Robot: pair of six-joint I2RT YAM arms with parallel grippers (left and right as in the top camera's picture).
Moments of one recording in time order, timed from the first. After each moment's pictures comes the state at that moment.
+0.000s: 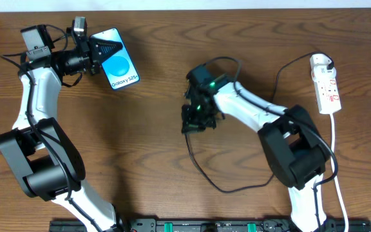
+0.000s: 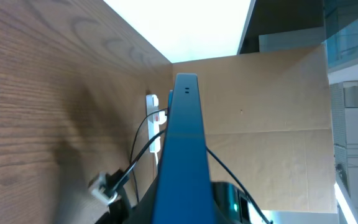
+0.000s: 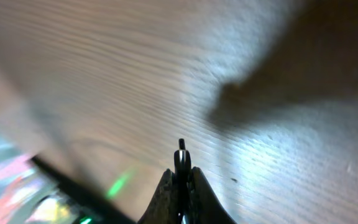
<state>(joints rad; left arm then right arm) 0.33 1.94 1.49 -0.45 1.43 -0.51 0.61 2.14 1.50 -0.78 -0.62 0.57</state>
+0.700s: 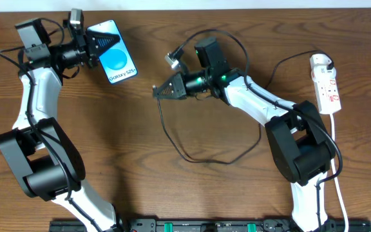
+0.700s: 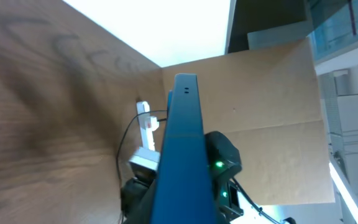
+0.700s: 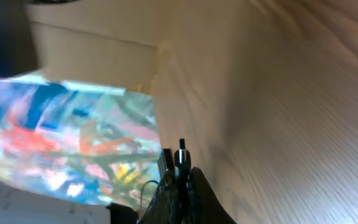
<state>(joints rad) 0.33 1.94 1.49 -0.19 1.47 -0.70 0.54 2.14 1.50 0.05 -1.16 0.66</state>
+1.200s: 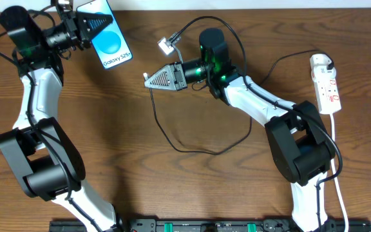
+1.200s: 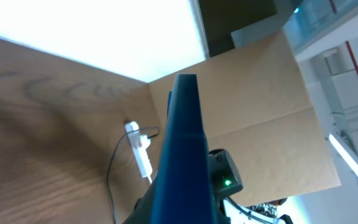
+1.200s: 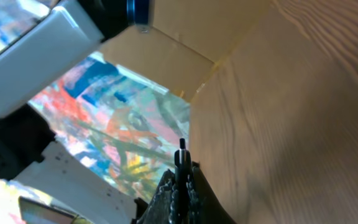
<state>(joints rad) 0.33 1.94 1.48 0.53 1.48 -1.24 0.55 2.14 1.50 0.52 -1.30 0.89</state>
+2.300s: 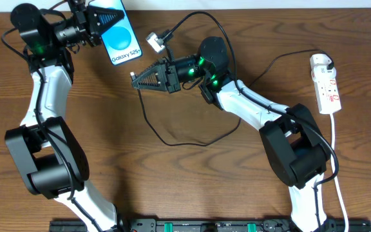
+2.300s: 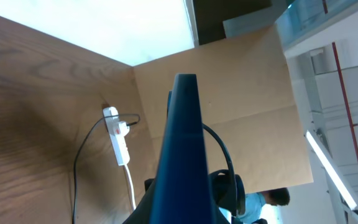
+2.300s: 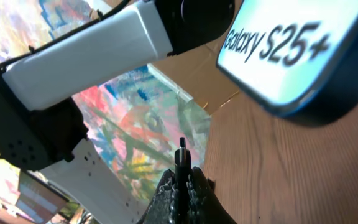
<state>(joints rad) 0.26 1.94 1.48 0.65 1.48 -1.46 0.60 2.14 1.50 0.92 -1.29 1.10</state>
